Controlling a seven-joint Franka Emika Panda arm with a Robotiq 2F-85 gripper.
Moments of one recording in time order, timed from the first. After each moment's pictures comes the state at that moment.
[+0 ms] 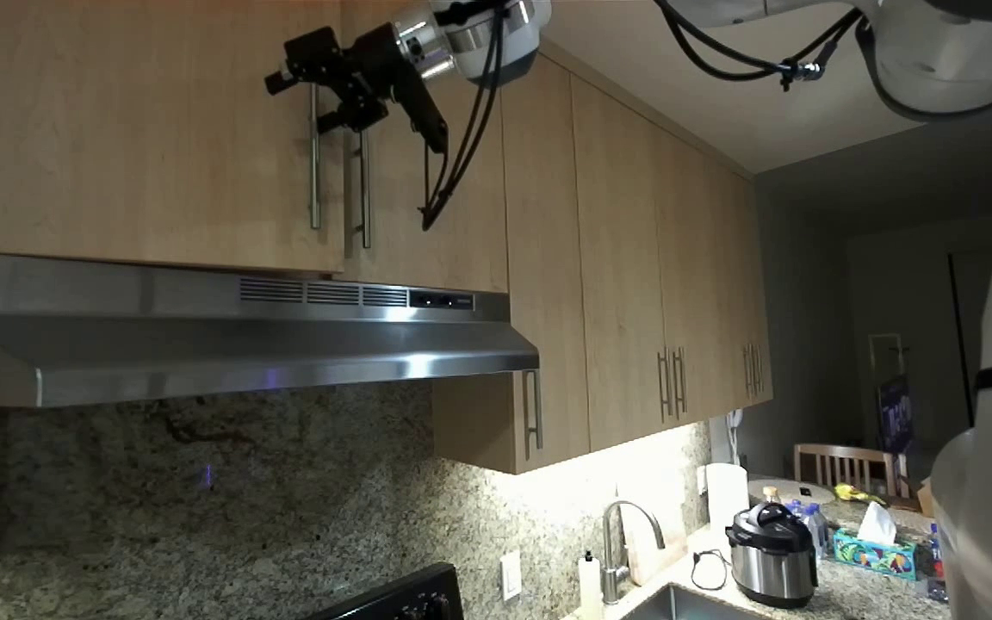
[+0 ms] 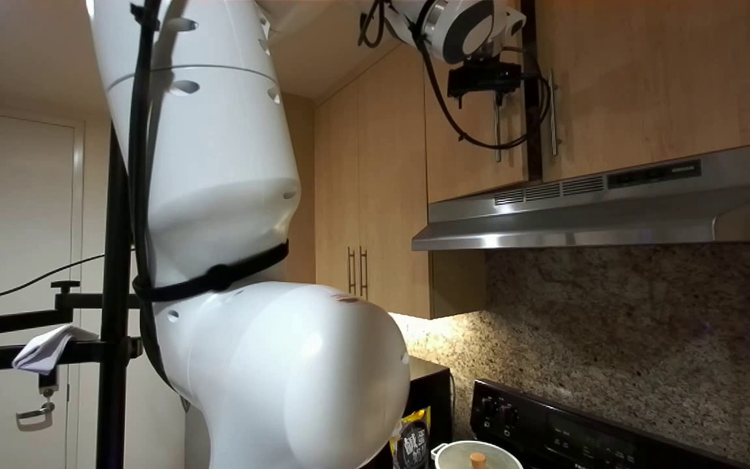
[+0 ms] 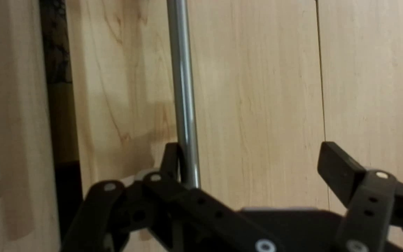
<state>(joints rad) 0.18 -0.26 0.10 -1.66 0.72 2.52 -0.64</state>
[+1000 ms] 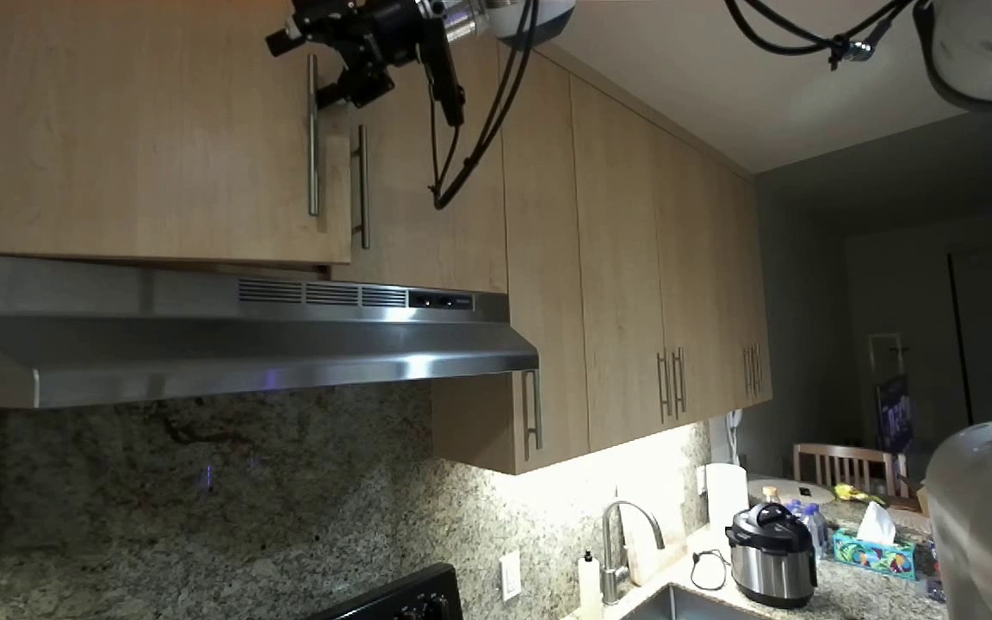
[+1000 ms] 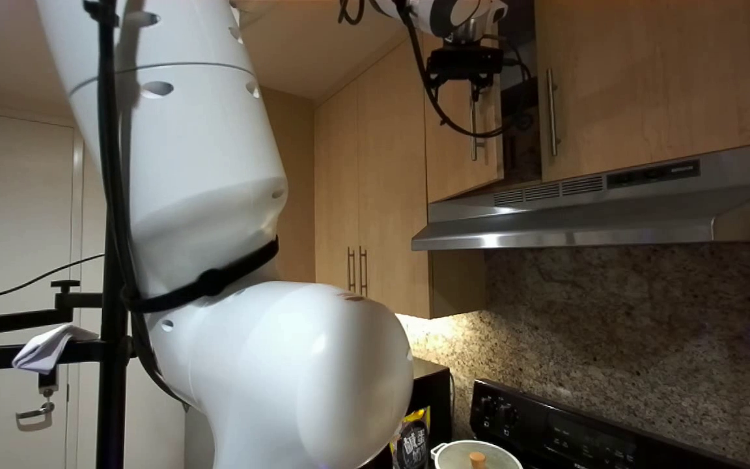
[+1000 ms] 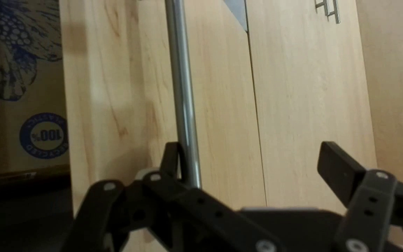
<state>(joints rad) 0.23 -0.36 0.06 -1.69 0.70 2.32 -0.62</state>
